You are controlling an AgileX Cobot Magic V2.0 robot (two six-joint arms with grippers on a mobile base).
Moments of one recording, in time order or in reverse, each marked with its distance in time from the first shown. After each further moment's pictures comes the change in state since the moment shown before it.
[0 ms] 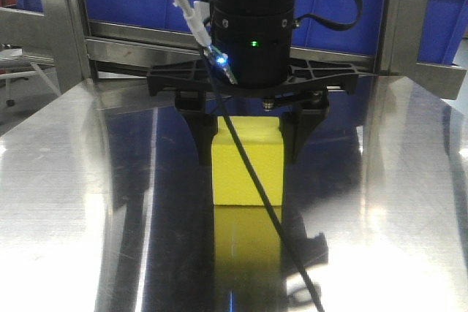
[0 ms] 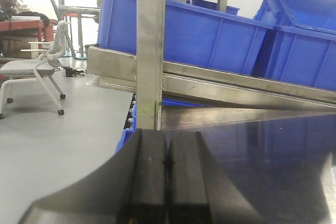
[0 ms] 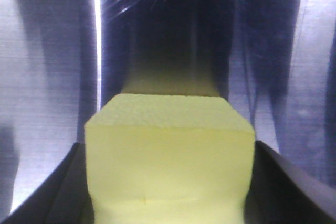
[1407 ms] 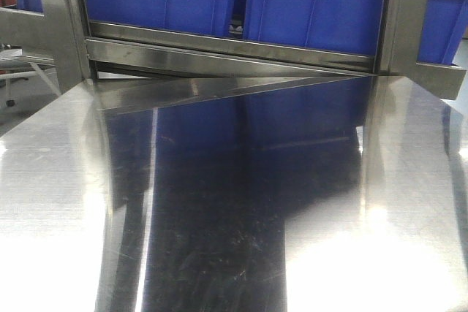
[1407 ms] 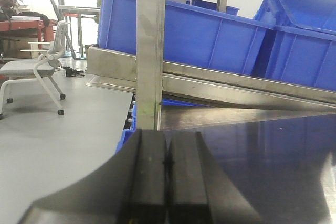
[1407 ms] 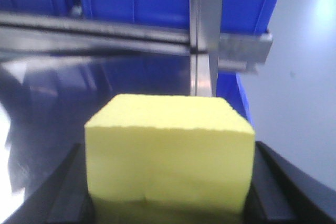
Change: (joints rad) left arm 0.000 0.000 0.000 0.000 0.000 0.000; right arm -0.733 -1.293 0.987 0.183 -0.783 -0.816
